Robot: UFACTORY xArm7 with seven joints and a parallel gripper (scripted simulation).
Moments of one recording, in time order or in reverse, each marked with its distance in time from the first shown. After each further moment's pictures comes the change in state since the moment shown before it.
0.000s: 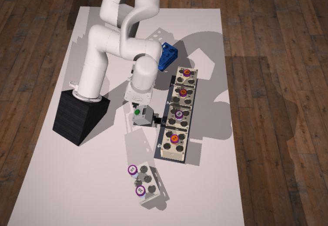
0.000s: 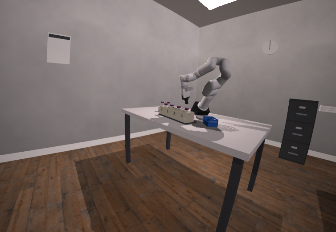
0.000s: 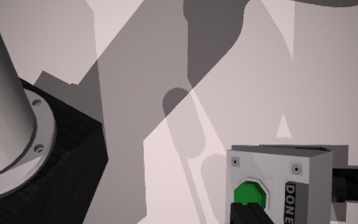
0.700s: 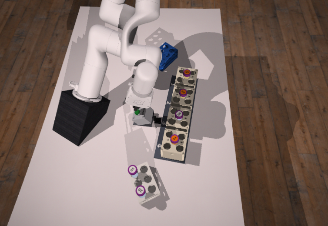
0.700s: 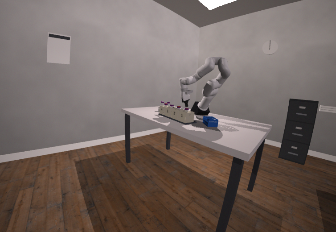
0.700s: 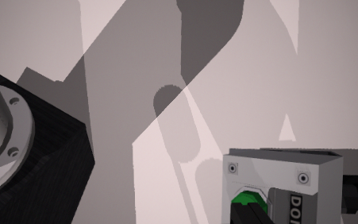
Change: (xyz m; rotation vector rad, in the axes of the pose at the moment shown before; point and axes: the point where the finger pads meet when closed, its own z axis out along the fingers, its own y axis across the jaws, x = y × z) arm -0.001 0.007 0.028 0.000 0.000 -0.003
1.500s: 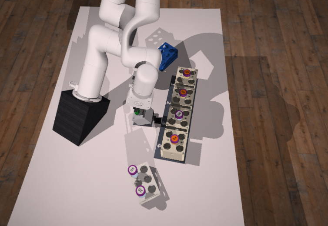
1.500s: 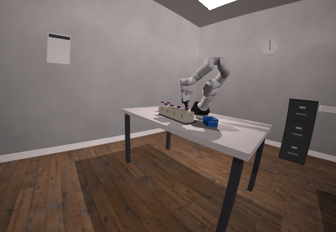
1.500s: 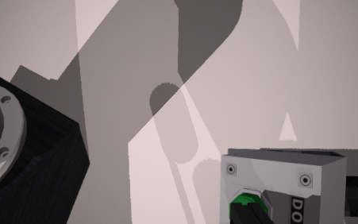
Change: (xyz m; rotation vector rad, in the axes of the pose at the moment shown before) arm -0.001 0.003 0.009 0.000 0.000 0.000
